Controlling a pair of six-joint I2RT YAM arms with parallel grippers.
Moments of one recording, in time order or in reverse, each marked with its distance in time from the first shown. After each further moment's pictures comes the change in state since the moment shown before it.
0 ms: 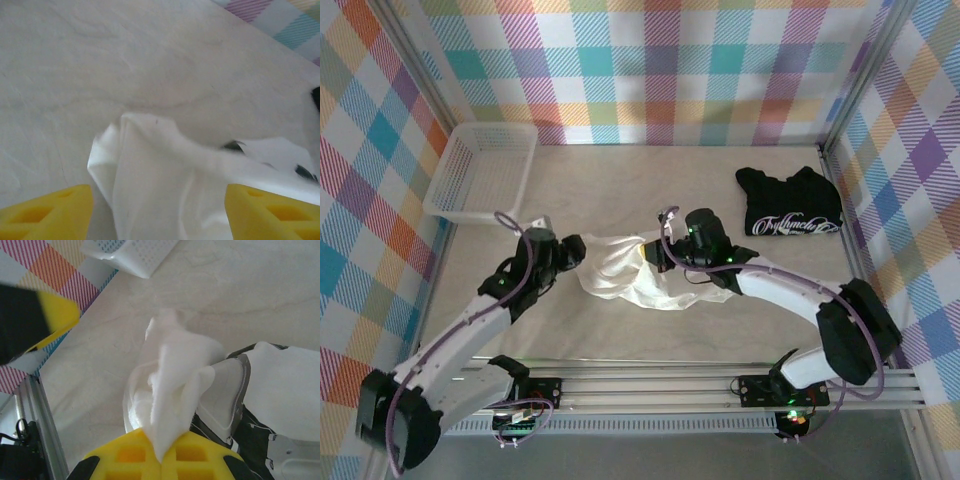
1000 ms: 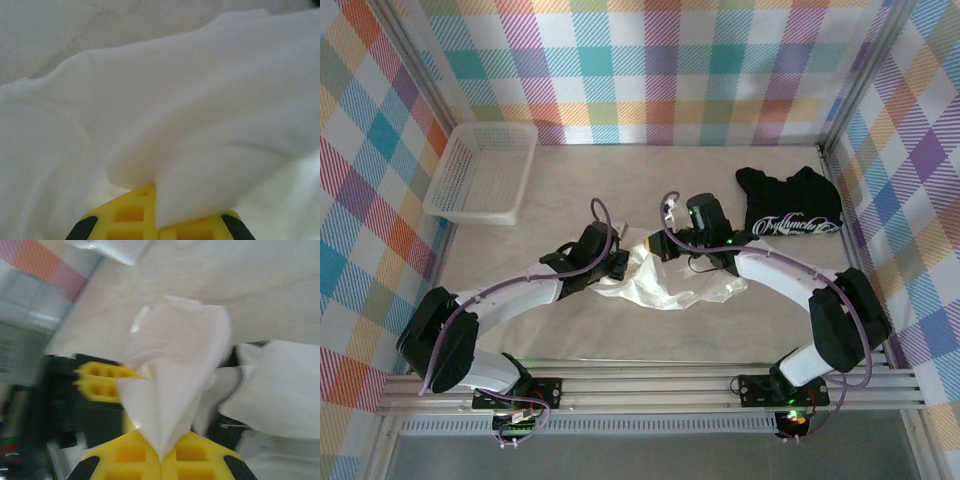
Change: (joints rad) left arm -0.242 0.447 0.206 0.093 0.108 0.339; right arm -0.071 0.059 0.143 -0.222 -0.022 -0.082
